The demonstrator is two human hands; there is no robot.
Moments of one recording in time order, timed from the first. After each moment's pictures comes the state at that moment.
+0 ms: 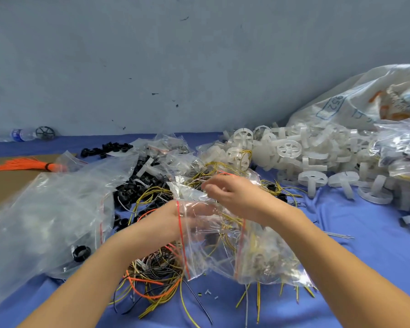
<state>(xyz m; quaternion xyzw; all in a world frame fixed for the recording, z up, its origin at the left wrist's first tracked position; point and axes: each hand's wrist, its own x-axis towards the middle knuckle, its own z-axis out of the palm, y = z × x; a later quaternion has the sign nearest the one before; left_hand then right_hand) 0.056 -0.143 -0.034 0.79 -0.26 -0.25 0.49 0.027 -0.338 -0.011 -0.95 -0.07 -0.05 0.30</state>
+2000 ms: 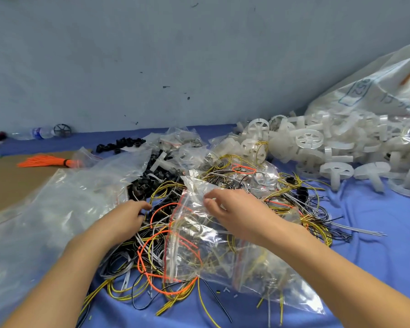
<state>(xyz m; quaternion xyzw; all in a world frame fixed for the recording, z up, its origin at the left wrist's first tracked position) 0.137 -0.050 -0.078 0.98 -0.13 -0.06 0.12 0.022 -0.302 -0.039 -0.97 -0.09 -0.06 0.22</state>
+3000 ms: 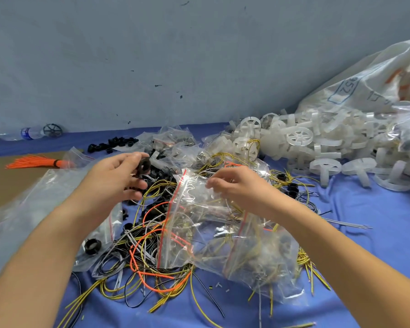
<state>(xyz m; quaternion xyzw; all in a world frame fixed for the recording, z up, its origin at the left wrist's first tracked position) 0.094 -0.081 0.005 0.74 -0.09 -0.01 0.66 0.031 -0.332 -0.021 -0.90 -0.06 -0.07 0.42</state>
